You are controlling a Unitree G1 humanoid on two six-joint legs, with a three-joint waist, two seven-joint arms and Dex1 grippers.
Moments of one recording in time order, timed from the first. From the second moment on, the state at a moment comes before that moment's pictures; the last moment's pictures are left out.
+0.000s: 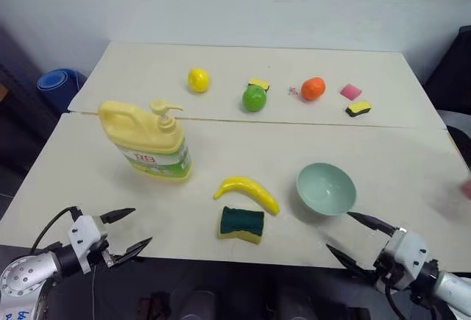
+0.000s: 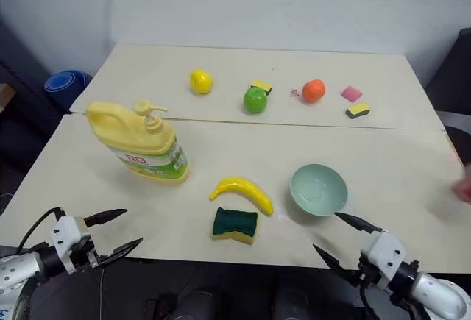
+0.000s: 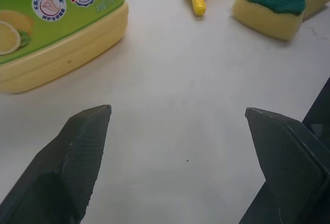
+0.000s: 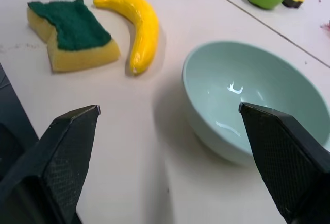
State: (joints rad) left arm 0.29 0.67 0.33 0.05 -0.36 -0.23 -1.00; right arm 0.48 -0.61 -0.27 -0.24 0.36 -0.28 0.91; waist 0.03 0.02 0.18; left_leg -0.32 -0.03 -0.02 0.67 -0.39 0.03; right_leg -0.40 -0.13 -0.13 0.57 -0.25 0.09
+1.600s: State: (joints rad) left arm 0.10 0.63 0.18 -0.21 -0.57 0.06 -1.13; right arm -0.09 -0.80 -0.24 -0.24 0.38 0.20 0.97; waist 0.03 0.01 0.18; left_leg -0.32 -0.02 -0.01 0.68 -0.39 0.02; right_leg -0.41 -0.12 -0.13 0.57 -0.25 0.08
